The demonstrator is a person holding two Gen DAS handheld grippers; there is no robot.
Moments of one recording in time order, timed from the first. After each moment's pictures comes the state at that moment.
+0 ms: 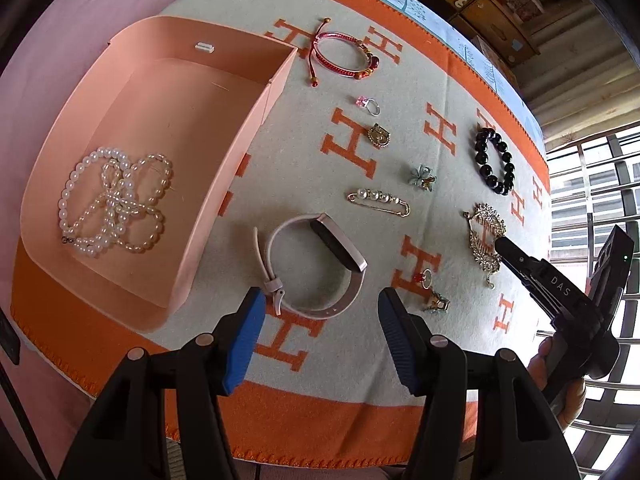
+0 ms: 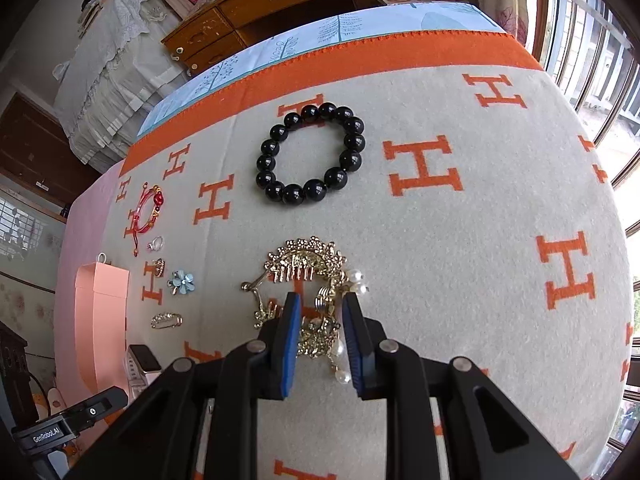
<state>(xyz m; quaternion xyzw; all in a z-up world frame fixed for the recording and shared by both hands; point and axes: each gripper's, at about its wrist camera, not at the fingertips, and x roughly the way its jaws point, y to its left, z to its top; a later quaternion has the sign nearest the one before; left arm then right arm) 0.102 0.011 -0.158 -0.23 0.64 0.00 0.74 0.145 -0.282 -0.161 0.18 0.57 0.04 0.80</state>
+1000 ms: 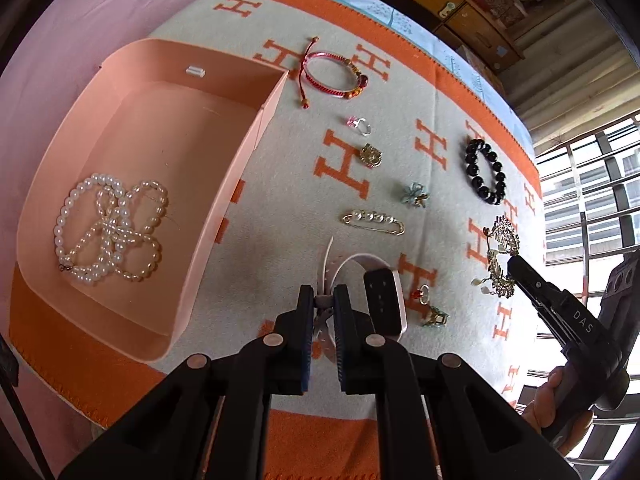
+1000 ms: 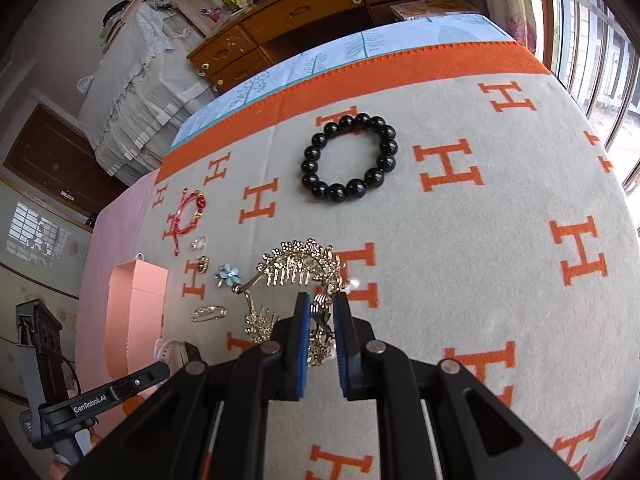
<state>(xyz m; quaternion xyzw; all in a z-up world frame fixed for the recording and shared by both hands) 0.106 0.013 -0.151 -0.22 0.60 -0.02 0.77 0.120 -0.272 -0.137 0.21 0.53 0.08 0.81</state>
